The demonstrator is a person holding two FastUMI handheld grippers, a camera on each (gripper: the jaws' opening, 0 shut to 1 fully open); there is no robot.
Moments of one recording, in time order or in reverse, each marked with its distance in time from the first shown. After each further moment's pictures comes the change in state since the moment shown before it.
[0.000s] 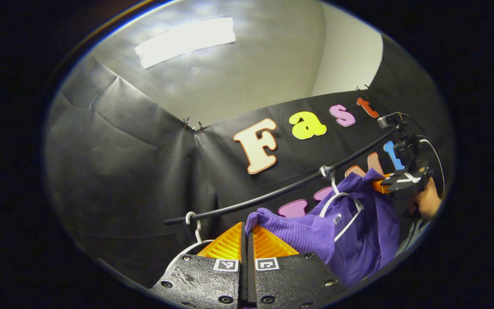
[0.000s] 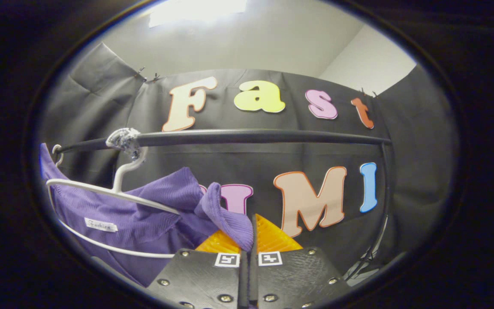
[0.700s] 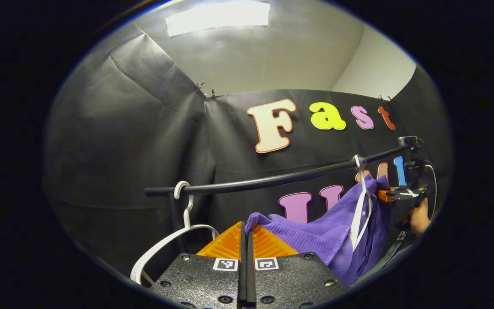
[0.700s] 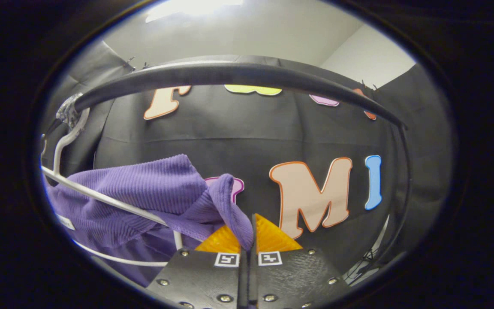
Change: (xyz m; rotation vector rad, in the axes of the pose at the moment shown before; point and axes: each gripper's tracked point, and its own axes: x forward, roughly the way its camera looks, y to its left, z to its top) left arm 0.062 0.020 -0.069 -0.135 0.107 -0.005; right arm 0.081 -0.011 -0.039 -0.011 0.038 -0.007
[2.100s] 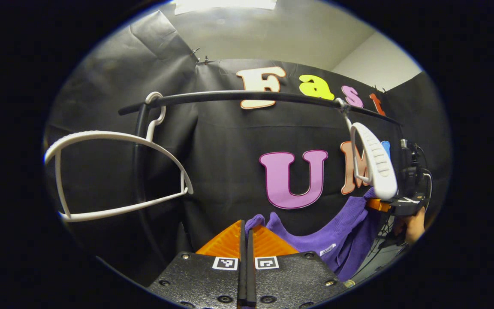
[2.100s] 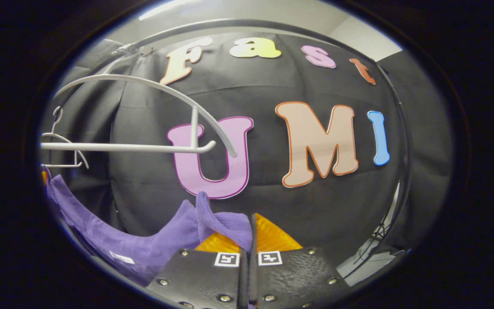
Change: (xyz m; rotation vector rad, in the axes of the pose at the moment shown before) left arm -0.029 -0.055 -0.118 -0.095 0.171 -0.125; right arm -0.091 0.006 -0.140 0.050 0.204 0.071
